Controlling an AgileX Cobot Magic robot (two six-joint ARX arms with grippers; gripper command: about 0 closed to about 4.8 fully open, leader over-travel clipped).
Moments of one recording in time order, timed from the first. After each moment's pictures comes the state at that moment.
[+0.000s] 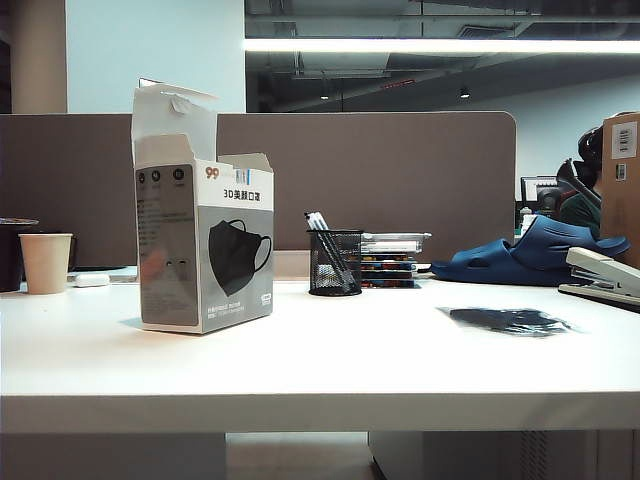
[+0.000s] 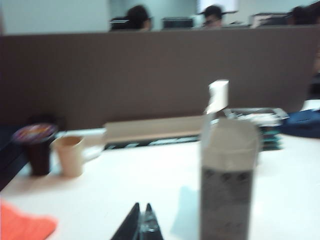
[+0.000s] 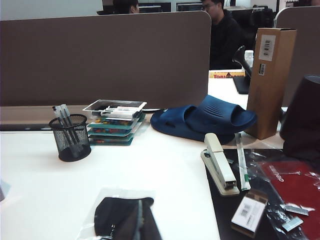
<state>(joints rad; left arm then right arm) -0.02 0.02 0.36 -0.21 0.13 0.05 -0.03 0.04 0.34 -0.23 -0.10 0.06</state>
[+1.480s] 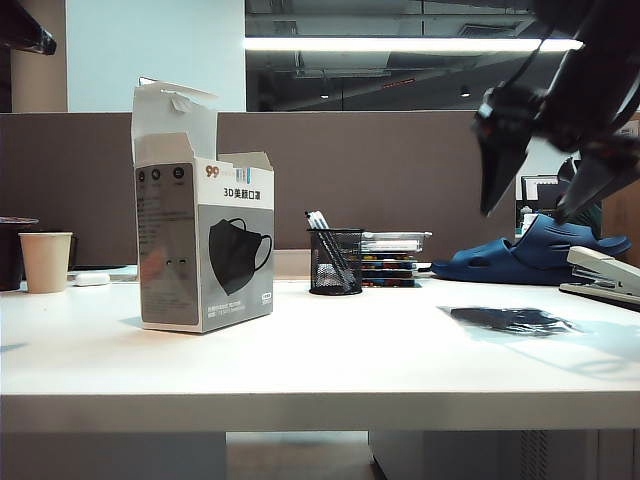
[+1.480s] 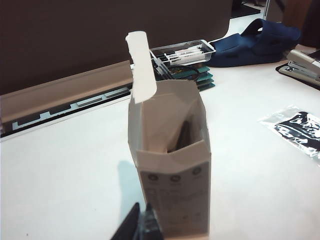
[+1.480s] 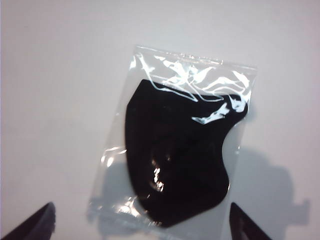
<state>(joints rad) -0.02 0.82 0.66 -0.04 0.45 0.21 0.20 1.61 1.25 -0.58 -0.12 0.05</state>
